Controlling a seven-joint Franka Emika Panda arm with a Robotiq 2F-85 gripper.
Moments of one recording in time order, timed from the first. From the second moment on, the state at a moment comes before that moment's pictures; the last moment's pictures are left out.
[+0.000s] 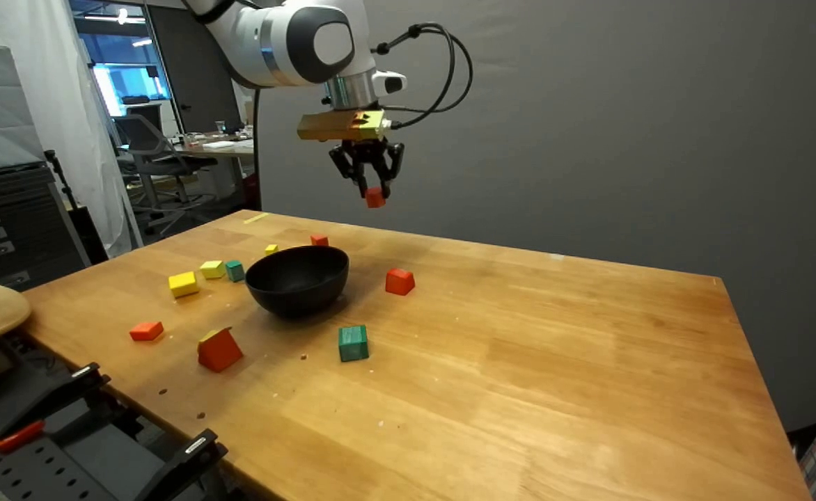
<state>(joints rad) -0.07 0.42 0.08 -1.99 0.02 2.66 -0.26</state>
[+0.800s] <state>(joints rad) -0.12 0.21 0.17 -2.46 0.44 2.74 -0.54</state>
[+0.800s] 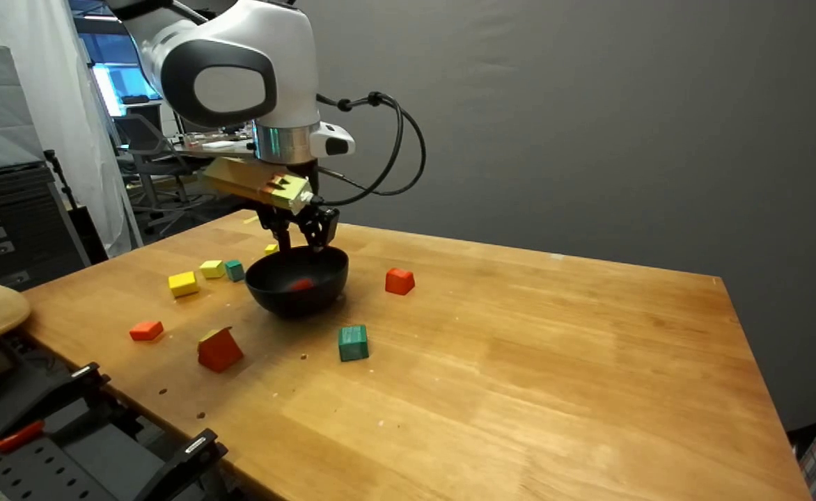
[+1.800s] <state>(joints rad) -0.01 0.26 0.23 -2.26 0.32 2.85 -0.56</state>
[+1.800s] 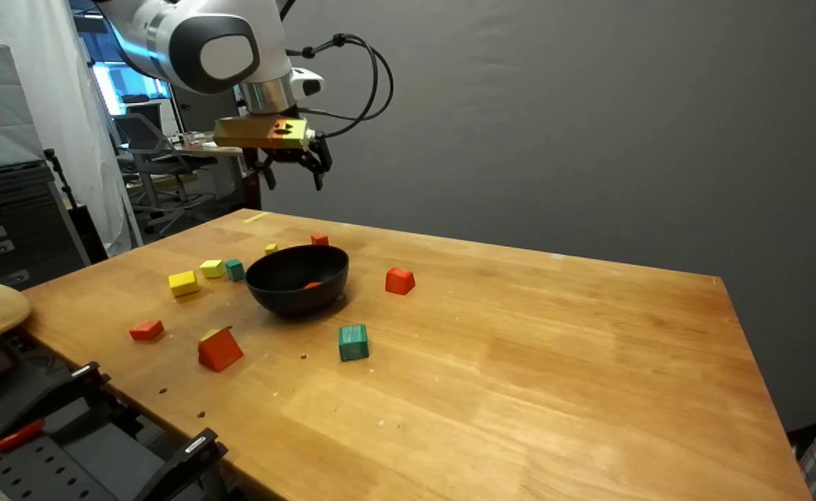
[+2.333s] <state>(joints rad) 0.12 0.65 0.10 -1.85 0.00 2.70 -0.21</state>
